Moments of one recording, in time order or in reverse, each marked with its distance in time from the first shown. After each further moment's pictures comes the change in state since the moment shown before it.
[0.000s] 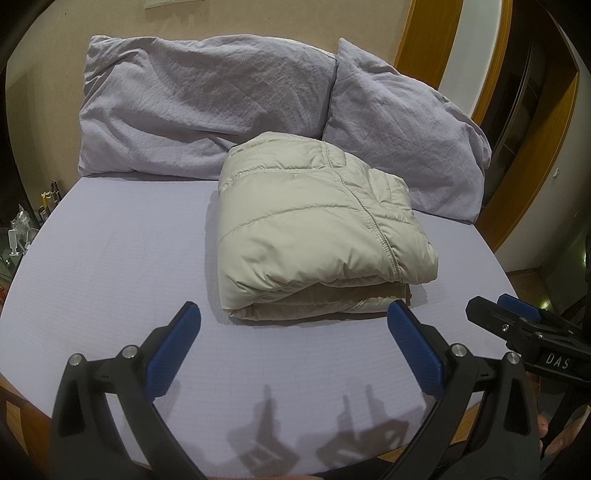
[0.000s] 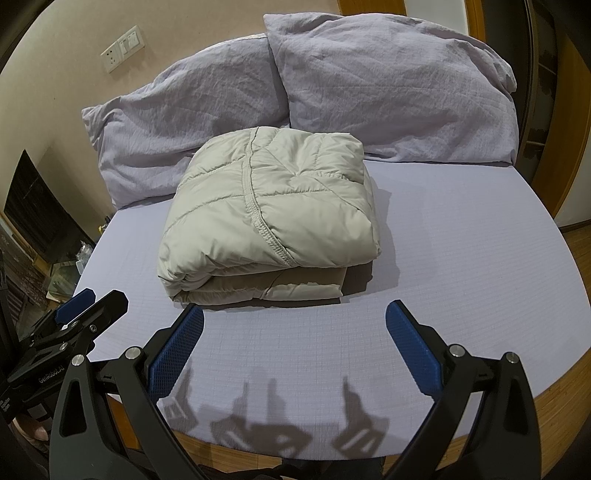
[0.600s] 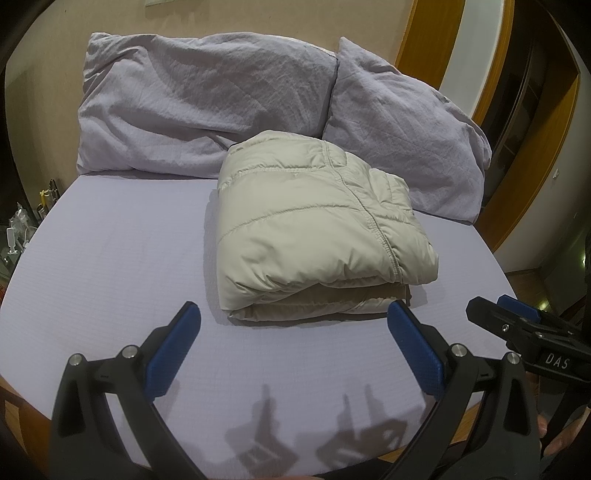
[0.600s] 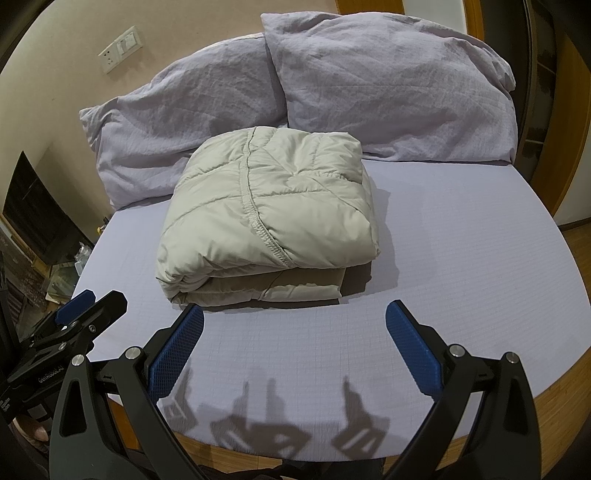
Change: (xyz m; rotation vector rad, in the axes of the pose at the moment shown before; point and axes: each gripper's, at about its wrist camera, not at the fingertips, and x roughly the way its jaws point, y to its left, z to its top) left arm 0.002 0.000 0.000 -0.003 0.000 -0.003; right arm 0.000 -0.001 0.001 0.002 0.000 0.001
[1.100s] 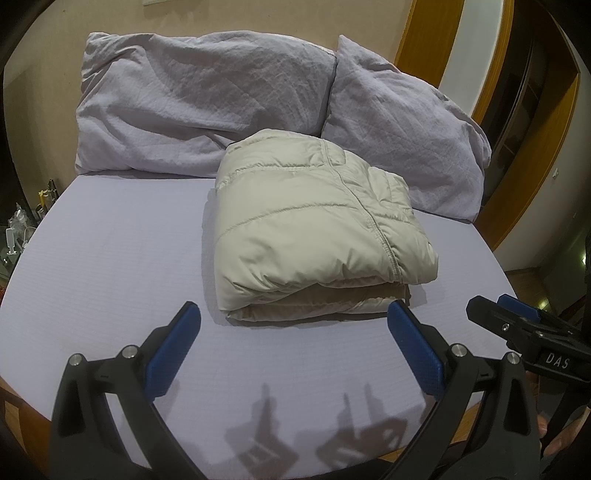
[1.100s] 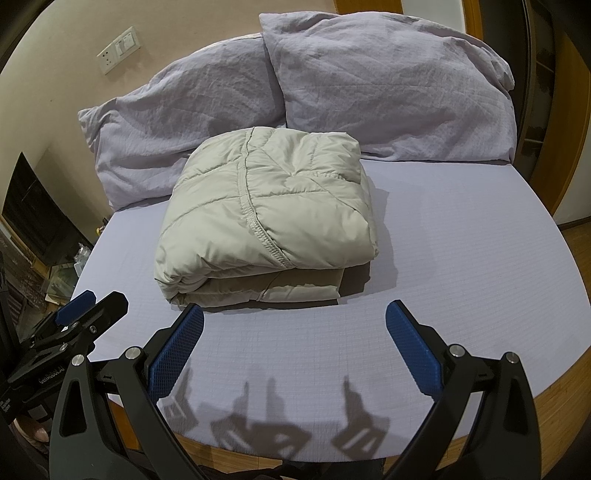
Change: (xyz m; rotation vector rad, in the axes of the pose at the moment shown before) left arm 0.001 -0.002 0.000 -0.001 0.001 0.002; right arm 0.000 -0.001 0.001 -0.001 0.001 0.002
